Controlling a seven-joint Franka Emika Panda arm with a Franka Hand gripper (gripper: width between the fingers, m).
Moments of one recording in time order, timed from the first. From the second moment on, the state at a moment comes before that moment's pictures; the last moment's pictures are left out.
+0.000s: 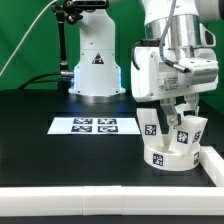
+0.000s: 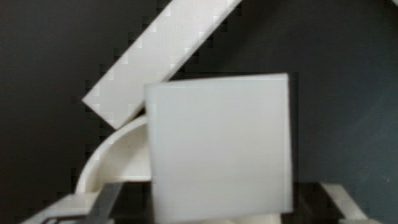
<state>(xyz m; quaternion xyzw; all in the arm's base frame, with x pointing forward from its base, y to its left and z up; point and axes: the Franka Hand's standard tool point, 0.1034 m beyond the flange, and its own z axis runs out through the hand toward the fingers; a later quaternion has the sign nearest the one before) 0.540 0.115 0.077 -0.32 0.94 0.02 0.14</state>
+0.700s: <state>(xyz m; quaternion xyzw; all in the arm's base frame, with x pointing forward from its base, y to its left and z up) 0.538 0.125 0.082 -0.34 0.93 0.02 0.15</state>
